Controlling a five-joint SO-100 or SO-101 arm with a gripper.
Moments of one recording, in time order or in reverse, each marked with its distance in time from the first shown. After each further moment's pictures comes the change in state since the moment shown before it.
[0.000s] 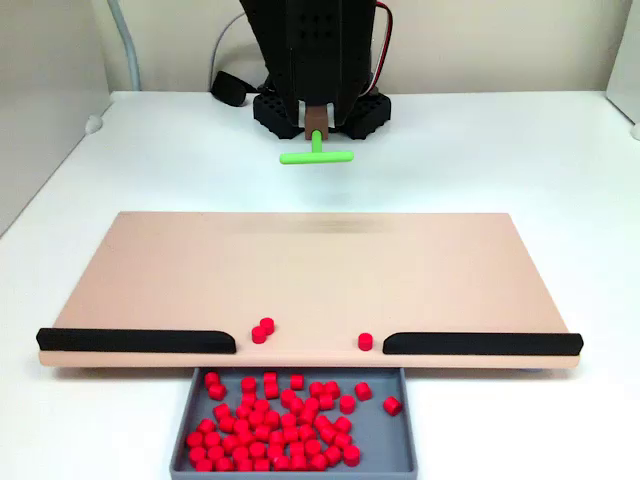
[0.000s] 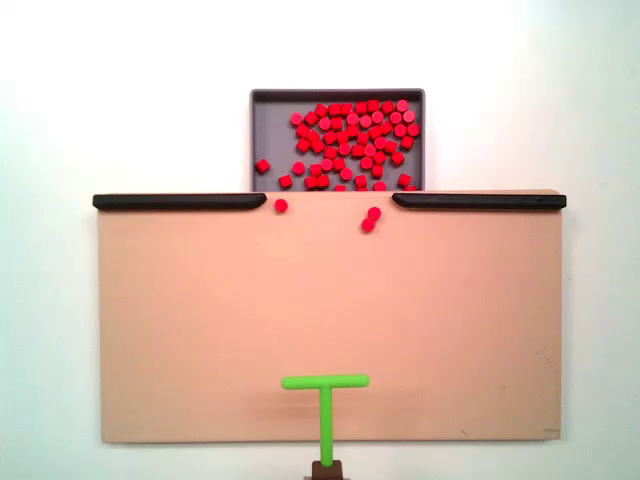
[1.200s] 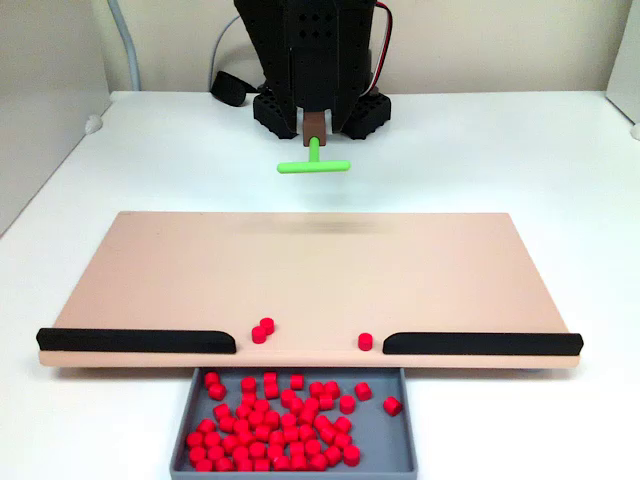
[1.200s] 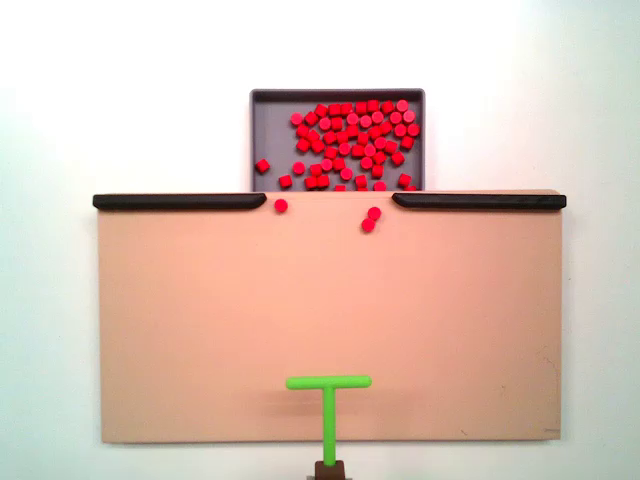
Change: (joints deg) arm 0.4 -1.8 0.0 0.0 0.0
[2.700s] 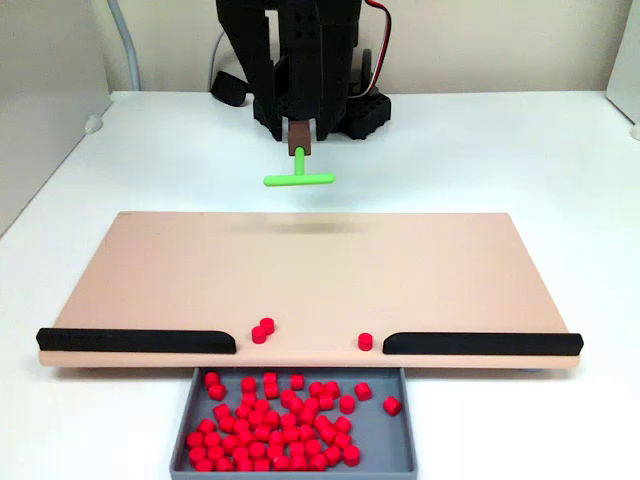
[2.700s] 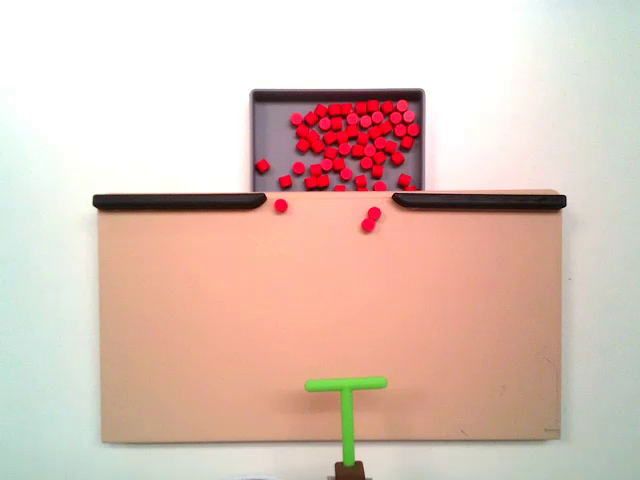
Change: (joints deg) arm 3.0 -2.6 0.0 -0.2 -4.2
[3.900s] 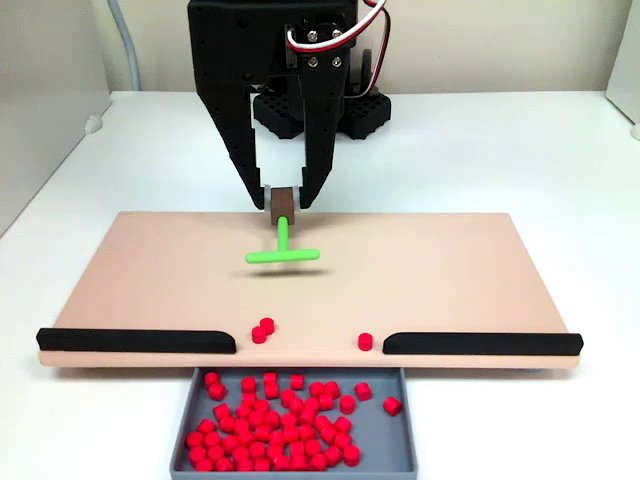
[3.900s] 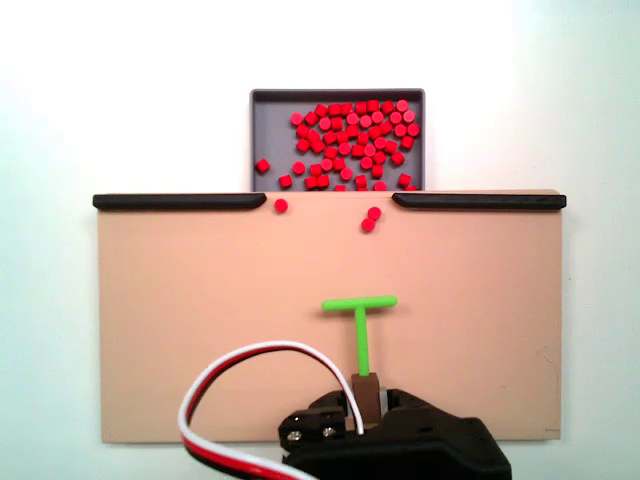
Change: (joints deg) arm 1.8 -16.3 -6.0 -11.2 -3.6
